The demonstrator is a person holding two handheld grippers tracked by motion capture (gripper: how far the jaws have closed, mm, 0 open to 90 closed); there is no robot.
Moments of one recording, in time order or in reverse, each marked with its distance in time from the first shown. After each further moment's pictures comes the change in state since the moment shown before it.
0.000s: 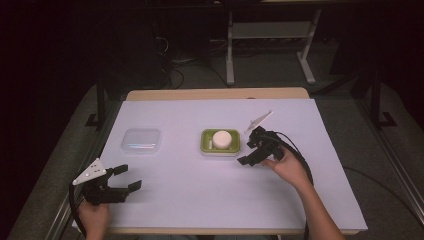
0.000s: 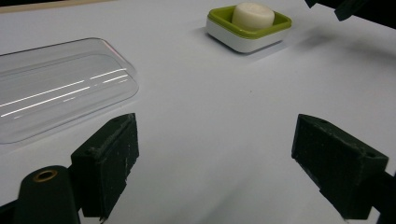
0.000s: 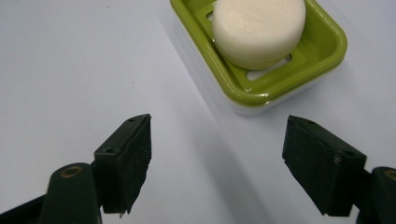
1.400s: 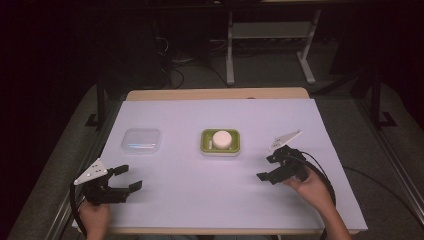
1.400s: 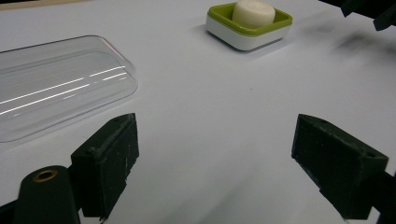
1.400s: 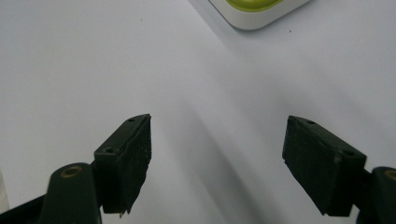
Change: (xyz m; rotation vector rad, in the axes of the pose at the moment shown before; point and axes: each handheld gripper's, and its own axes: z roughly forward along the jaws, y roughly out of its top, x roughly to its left) left arm -0.001 0.000 0.002 0.003 0.000 -0.003; right arm 0.015 -0.070 -0.029 -0.042 -0.025 0.068
